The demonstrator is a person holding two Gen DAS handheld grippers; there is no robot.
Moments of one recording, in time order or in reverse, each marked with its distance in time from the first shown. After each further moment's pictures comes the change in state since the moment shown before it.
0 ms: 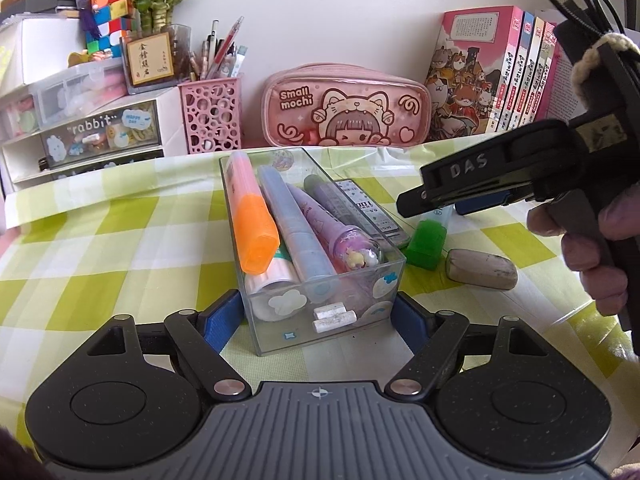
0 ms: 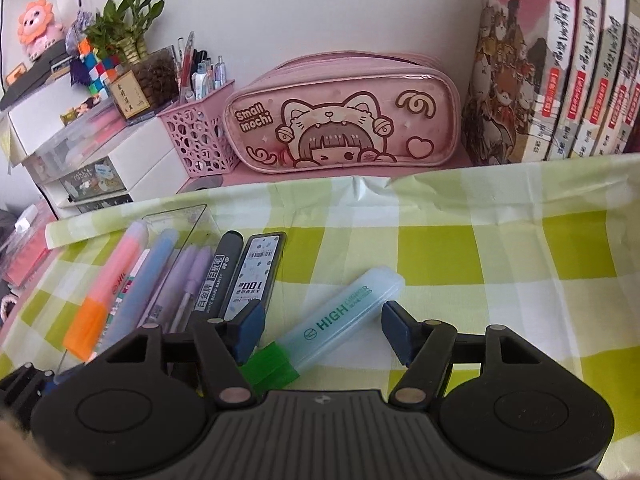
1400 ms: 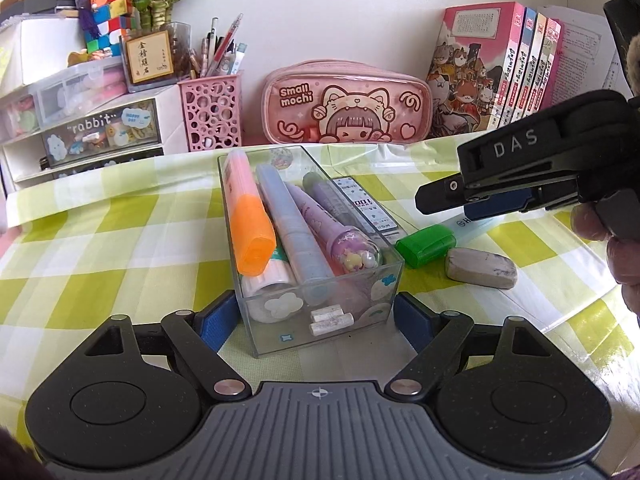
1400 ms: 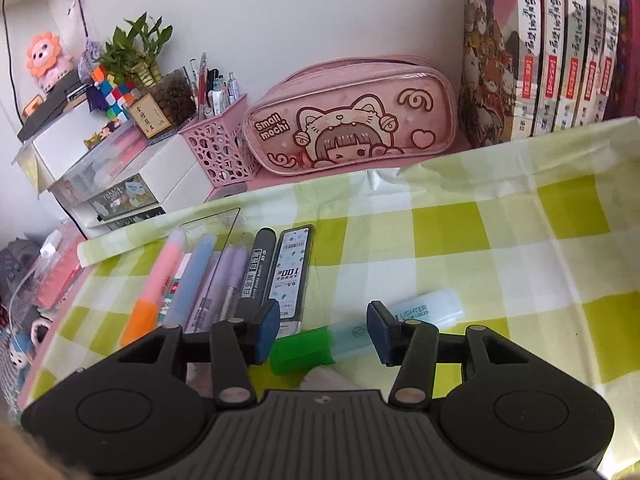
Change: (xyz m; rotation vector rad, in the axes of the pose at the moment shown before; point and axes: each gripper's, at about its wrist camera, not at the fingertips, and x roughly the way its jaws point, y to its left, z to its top) left arm 0.000 -0.003 0.002 0.004 0.016 0.011; right arm -0.031 -0.004 -0.009 0.108 -0.009 0.065
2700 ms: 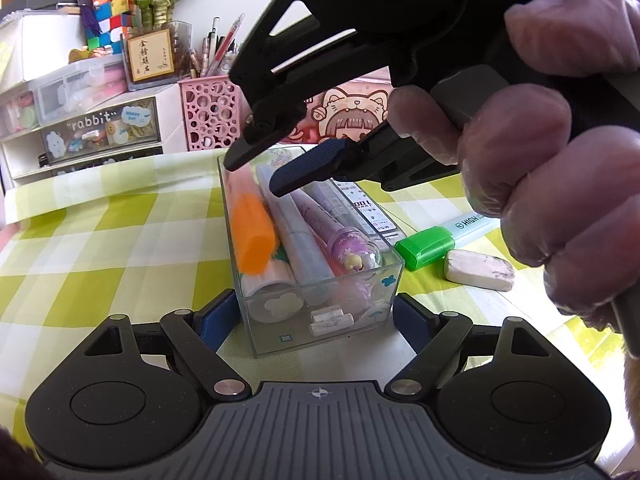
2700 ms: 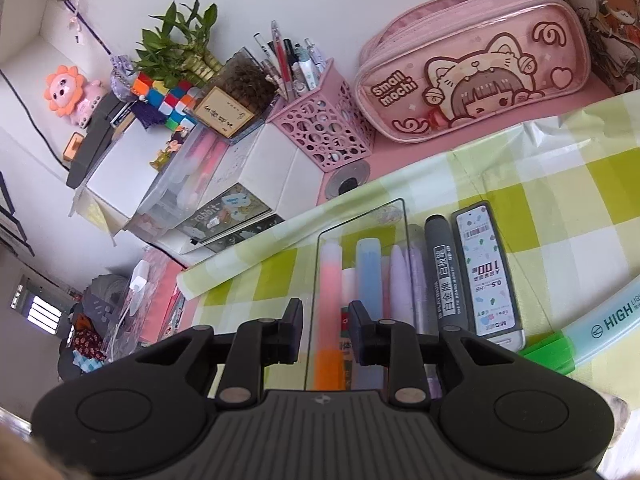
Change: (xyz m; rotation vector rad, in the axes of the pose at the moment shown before) left arm 0.000 0.001 -0.001 -0.017 -0.006 -0.008; right arm 0.046 0.070 0.035 0.255 0.132 0.303
